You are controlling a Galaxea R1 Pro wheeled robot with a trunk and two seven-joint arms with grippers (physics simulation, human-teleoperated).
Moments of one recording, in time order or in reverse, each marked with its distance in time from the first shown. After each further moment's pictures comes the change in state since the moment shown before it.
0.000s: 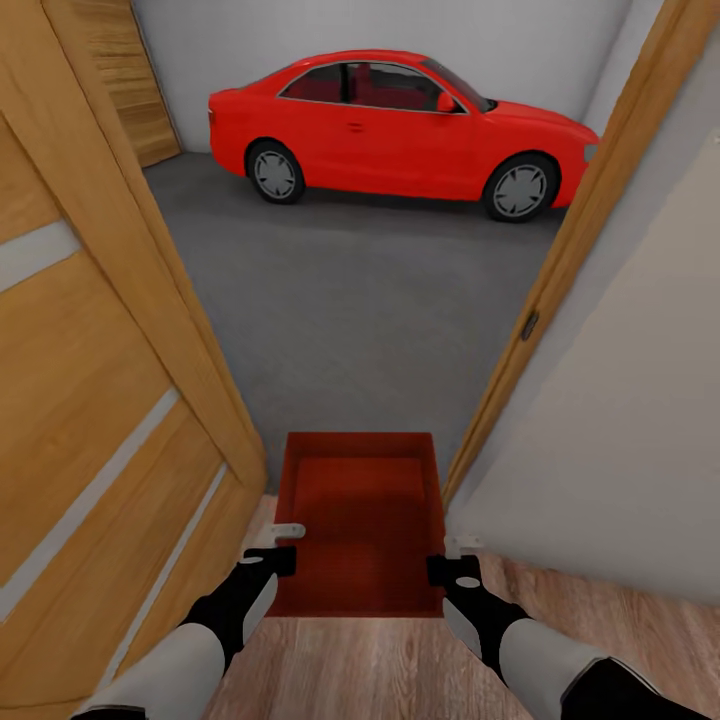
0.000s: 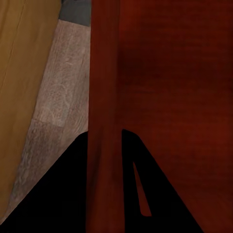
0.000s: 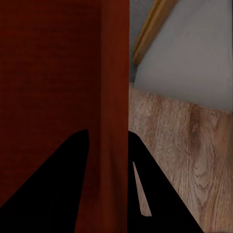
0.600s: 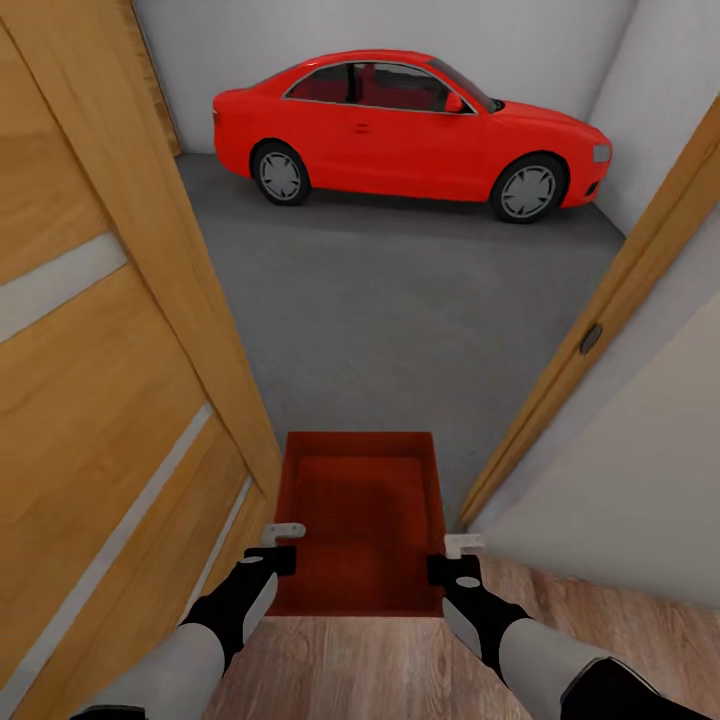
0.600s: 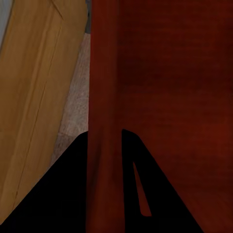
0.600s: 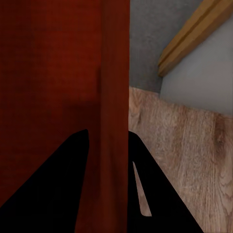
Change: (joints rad) left arm 0.000 0.001 -0.001 -0.002 0.001 0.000 -0.001; right arm 0.000 0.001 -0.003 0.000 0.003 -0.001 -0.001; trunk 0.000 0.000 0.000
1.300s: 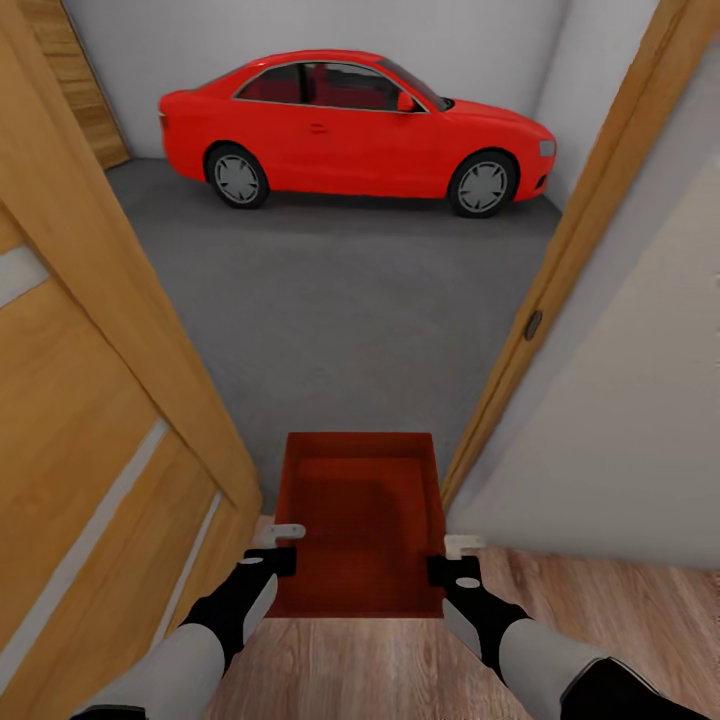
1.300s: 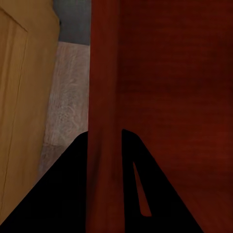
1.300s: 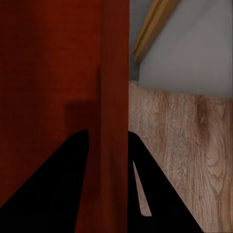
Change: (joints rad) left arm 0.000 0.000 0.000 0.006 0.002 -0.001 0.001; right arm 0.000 0.000 0.003 0.003 -0.002 0.001 0.000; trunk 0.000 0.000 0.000
